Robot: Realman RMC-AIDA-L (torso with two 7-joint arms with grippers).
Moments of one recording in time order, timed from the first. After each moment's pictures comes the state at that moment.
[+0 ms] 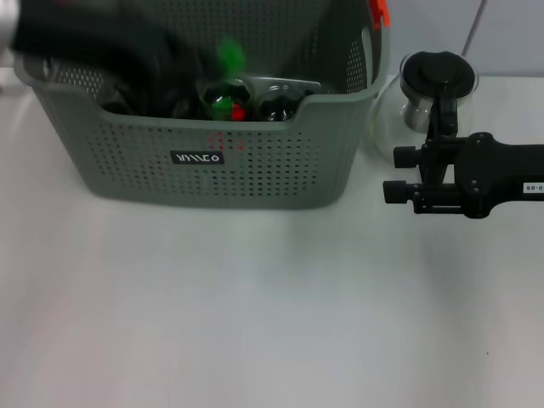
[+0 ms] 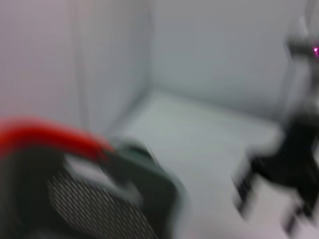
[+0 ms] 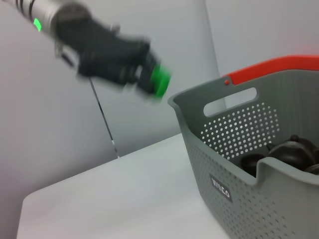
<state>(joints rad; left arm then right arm) -0.69 -2.07 -2.44 -1.51 -0.99 1.85 -2.10 0.59 2.04 -0.74 -0.82 -1.99 -1.69 1.59</state>
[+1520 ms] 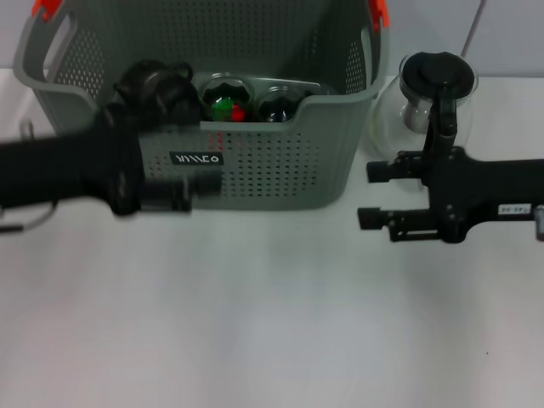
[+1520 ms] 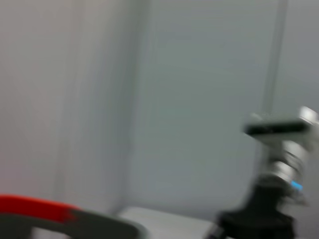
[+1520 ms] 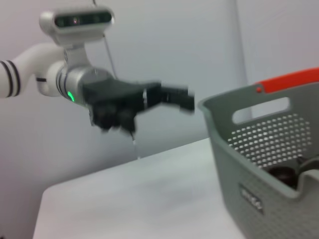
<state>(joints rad) -0.43 -2.08 -2.46 -0.95 -1.36 1.83 -1.41 0.59 2.09 -0.76 -0.83 -1.99 -1.72 1.49</state>
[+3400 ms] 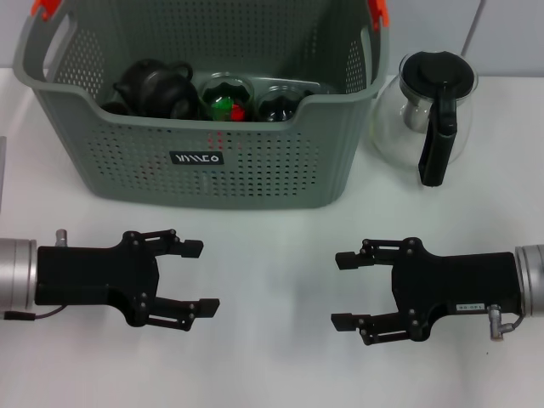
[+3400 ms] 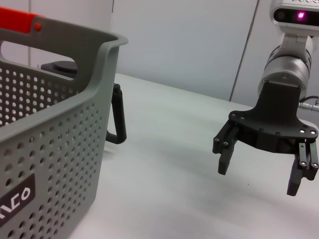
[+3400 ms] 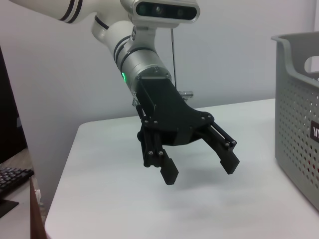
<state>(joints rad) -0.43 -2.07 -2.43 -0.72 -1.03 1.68 -1.24 0.56 2.09 -0.88 -0.54 -2.00 -1.59 1.07</state>
